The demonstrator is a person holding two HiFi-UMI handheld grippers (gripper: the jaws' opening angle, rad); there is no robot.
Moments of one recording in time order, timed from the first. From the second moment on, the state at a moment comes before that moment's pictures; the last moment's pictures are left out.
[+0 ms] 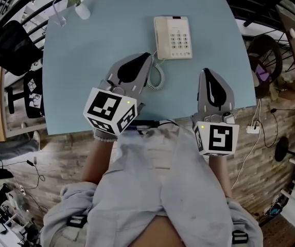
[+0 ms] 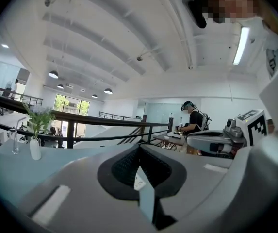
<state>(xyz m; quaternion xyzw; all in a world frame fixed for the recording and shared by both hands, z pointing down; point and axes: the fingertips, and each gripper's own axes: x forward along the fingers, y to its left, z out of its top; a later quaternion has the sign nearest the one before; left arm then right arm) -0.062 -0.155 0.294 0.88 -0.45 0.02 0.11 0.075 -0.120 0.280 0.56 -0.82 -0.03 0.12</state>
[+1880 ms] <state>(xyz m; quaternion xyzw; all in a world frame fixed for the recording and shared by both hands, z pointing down) -0.059 -0.128 0.282 0.90 -0.43 0.01 0.08 0.067 -0.098 0.276 0.55 -0.82 -0.03 0.12</state>
